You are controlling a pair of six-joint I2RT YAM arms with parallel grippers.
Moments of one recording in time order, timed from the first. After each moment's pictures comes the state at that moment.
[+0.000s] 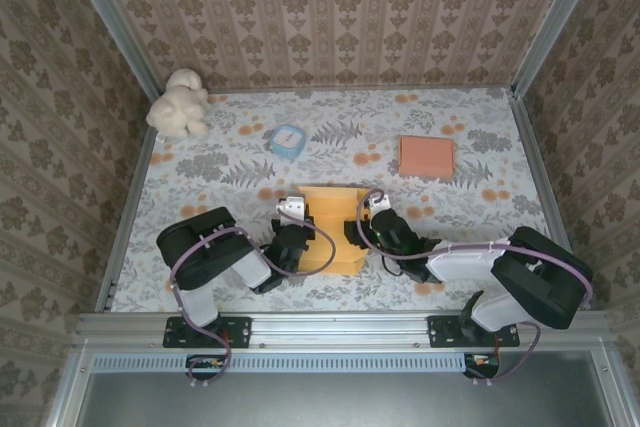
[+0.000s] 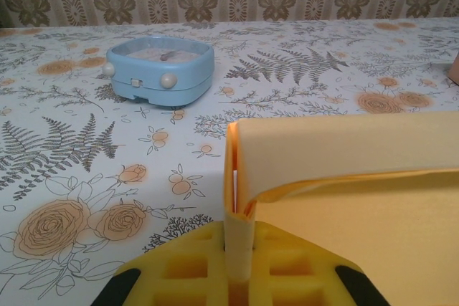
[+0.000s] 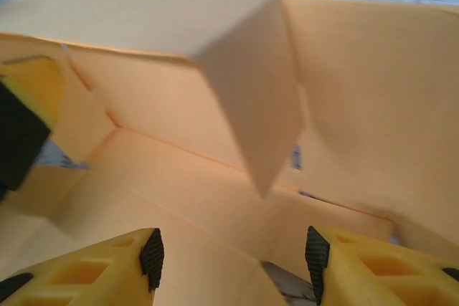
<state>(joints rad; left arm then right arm) -1.01 1.80 0.34 1.18 -0.79 -0.26 0.82 1.41 0.40 0.43 0.27 0.49</state>
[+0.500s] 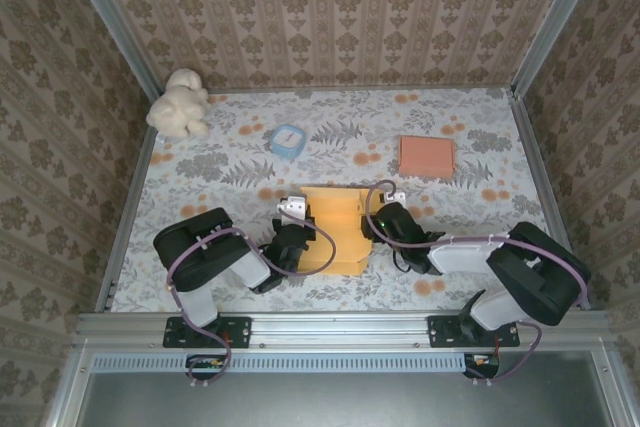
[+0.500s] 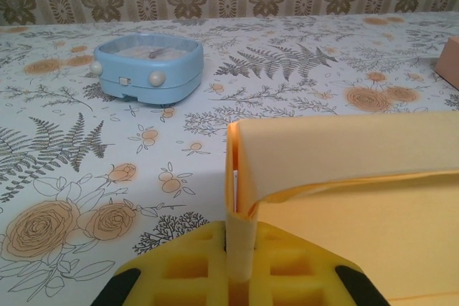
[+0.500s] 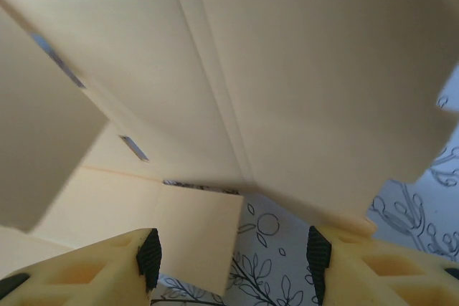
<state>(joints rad) -1.01 1.78 0.34 1.15 -0.76 -0.26 0.70 1.46 0.41 0.31 0.30 0.56</state>
